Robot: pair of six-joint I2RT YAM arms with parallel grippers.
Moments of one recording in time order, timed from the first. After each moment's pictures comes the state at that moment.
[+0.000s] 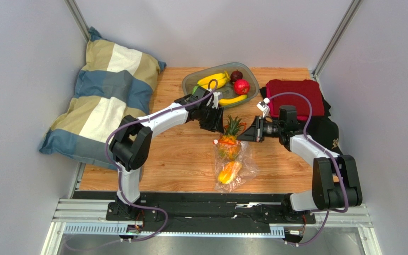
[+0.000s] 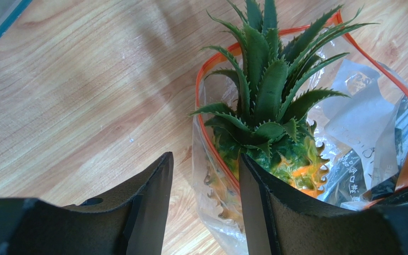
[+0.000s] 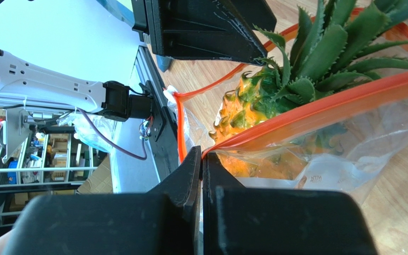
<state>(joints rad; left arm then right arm) -0.66 1.95 1.47 -0.45 0.37 -0.40 0.11 1.40 0.68 0.08 -1.12 0.46</state>
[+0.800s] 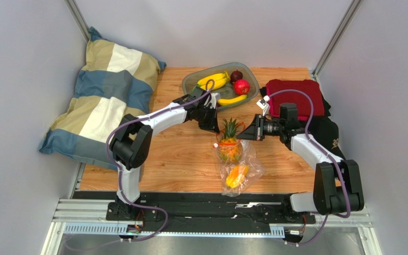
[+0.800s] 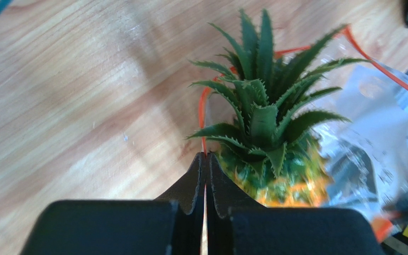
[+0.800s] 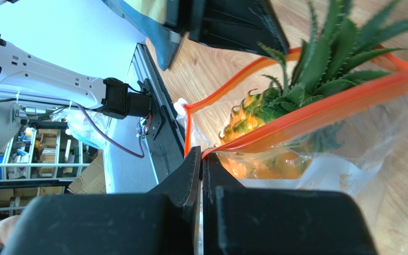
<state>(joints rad) -0.63 1.99 1.47 -0.43 0.43 -0.44 0.12 1.37 0.72 0.01 -1.12 0.42</state>
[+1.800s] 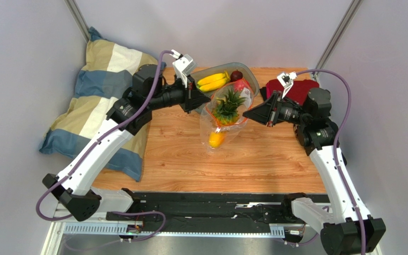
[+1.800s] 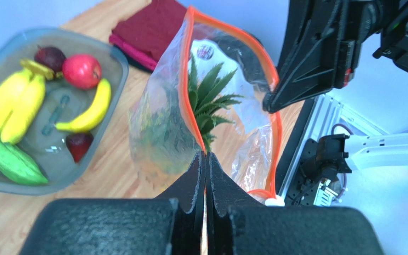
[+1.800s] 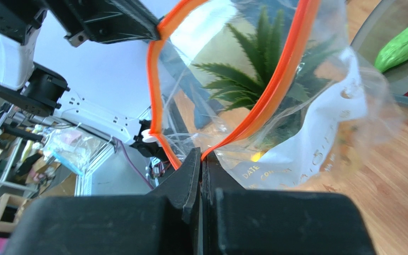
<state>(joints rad) -0.64 1.31 1.54 -0.46 0.46 -0.17 0.13 1.02 1.01 -0.08 -1.07 0.56</state>
